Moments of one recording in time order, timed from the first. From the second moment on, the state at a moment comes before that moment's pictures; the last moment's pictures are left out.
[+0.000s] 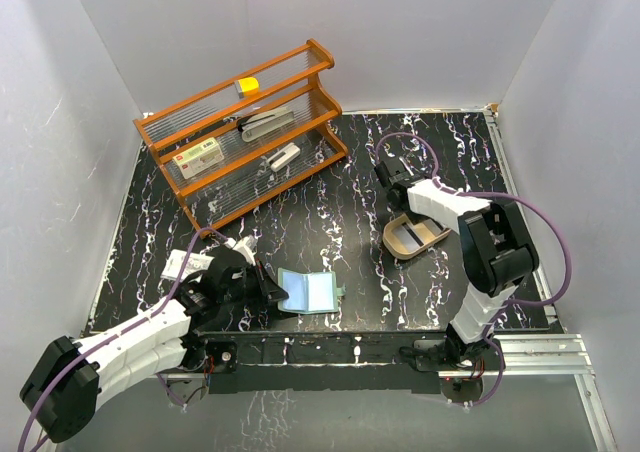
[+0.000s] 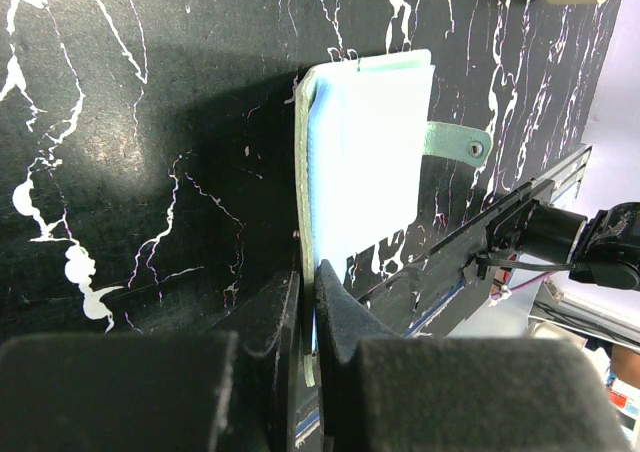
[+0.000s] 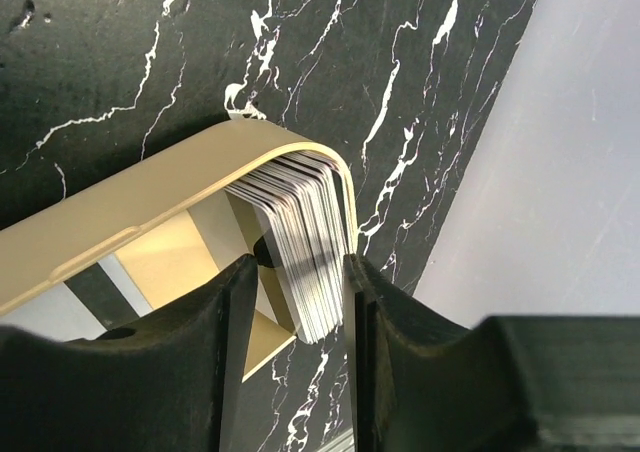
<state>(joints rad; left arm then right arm) -0.71 0.81 0.21 -0.11 0.23 -0.98 0.38 1.74 1.12 -0.59 0.69 -0.21</state>
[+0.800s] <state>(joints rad) -0.71 0.81 0.22 -0.13 0.23 -0.96 0.38 1.77 1.12 -0.58 0.72 -0.21</state>
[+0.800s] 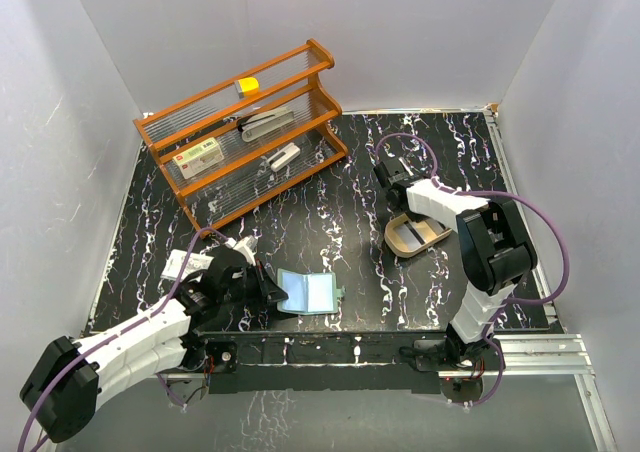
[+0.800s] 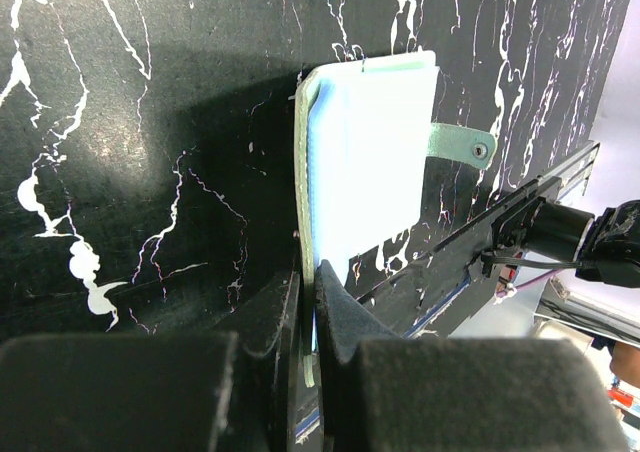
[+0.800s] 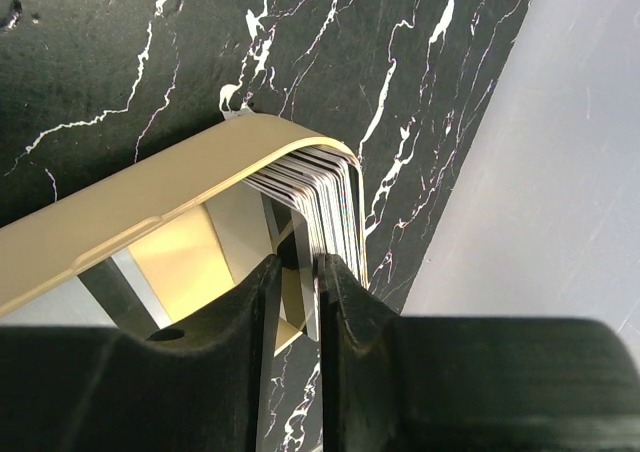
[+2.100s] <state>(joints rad) -0.71 0.82 0.23 -0.13 0.24 -0.97 0.38 1.70 1.14 -0.62 0.63 -0.21</state>
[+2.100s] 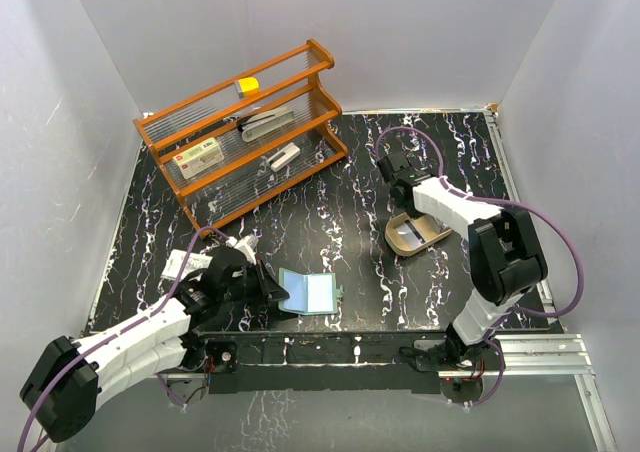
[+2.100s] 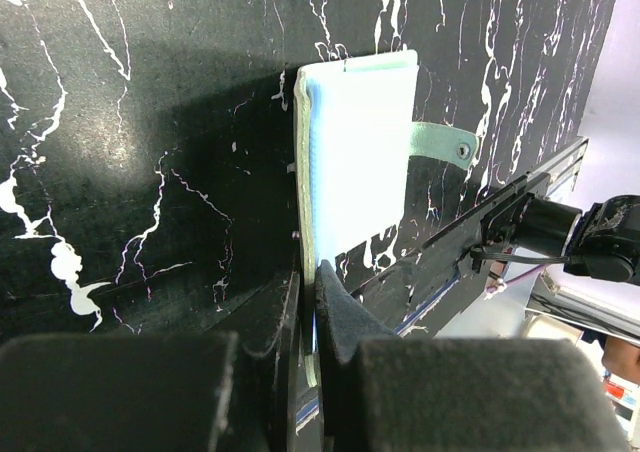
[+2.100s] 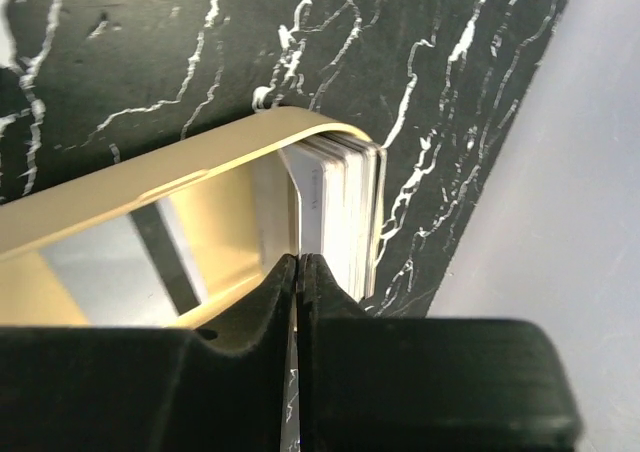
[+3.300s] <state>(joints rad) -0.71 0.93 0.24 -0.01 0.22 -1.08 0.77 1.50 1.34 -0.69 0.03 0.35</state>
